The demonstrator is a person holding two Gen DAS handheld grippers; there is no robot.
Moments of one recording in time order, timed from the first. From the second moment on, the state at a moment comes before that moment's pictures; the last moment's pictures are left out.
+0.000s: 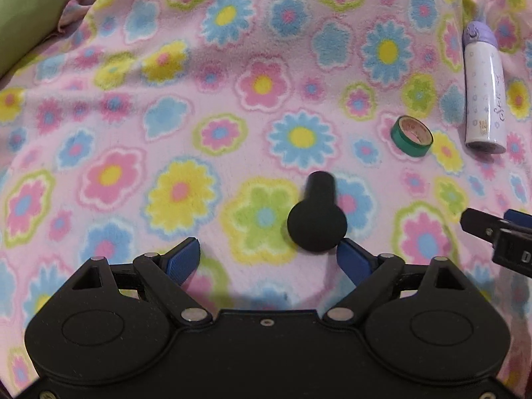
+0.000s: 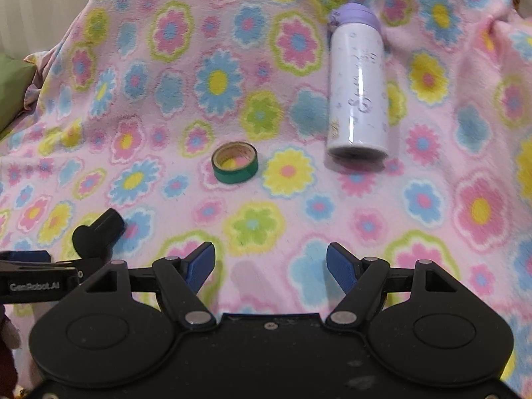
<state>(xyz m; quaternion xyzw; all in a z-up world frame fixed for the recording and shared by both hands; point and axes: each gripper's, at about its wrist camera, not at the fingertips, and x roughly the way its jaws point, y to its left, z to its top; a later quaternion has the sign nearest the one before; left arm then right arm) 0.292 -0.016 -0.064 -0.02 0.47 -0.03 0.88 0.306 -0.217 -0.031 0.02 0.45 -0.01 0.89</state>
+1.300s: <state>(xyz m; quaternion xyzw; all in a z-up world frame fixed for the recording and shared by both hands) 0.352 0.035 -0.046 0.07 0.41 0.15 0.90 0.342 -0.207 -0.069 0.02 0.42 0.03 0.91</state>
